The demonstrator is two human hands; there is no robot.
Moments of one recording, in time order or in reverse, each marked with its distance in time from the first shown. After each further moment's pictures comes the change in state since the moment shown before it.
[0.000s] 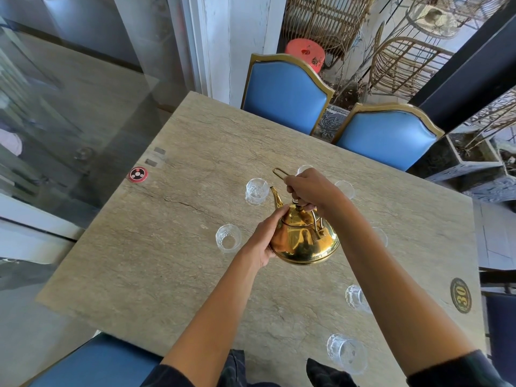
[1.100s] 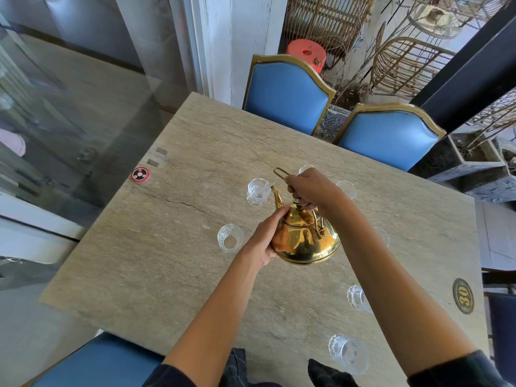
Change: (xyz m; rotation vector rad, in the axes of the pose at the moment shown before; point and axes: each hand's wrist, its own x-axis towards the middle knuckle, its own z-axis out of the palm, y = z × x) left_hand -0.001 0.001 -0.002 -0.002 -0.001 0.000; right_hand -0.001 -0.001 0.001 0.010 -0.006 0.001
